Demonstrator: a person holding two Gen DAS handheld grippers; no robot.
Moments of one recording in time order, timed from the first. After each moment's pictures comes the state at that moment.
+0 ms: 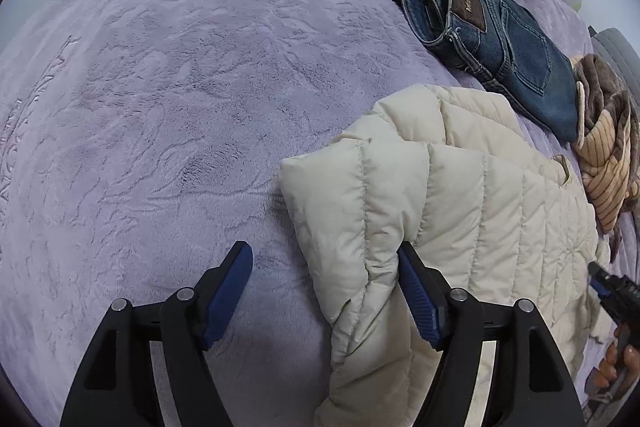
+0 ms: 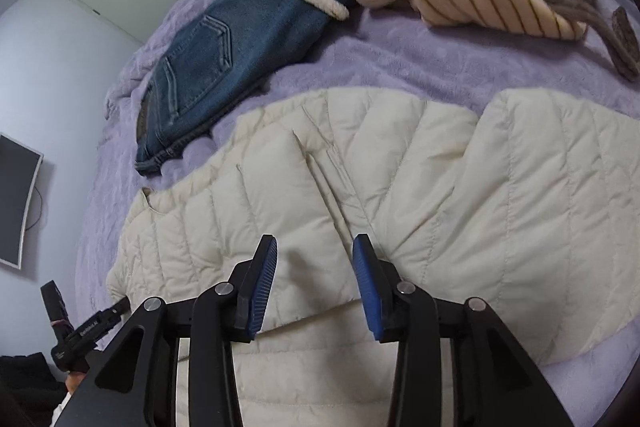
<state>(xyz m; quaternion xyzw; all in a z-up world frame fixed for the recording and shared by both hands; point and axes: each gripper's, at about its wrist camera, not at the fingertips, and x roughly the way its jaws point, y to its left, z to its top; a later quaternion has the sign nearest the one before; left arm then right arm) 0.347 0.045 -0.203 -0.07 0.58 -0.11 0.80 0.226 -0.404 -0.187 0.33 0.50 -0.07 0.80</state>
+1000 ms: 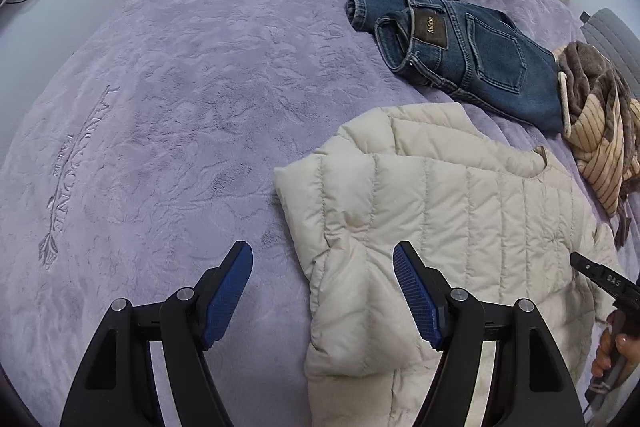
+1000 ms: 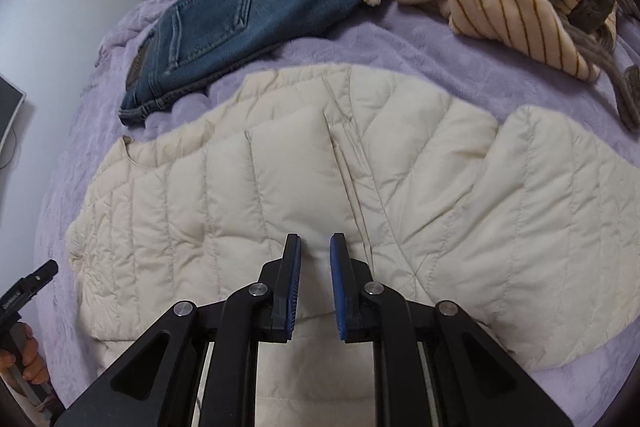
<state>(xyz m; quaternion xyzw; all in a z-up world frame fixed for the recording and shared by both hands) 0.308 0.025 -0.145 -0.01 0.55 -0.09 0.83 0.232 -0.373 -0.190 0.23 0.53 -0.07 0.81</state>
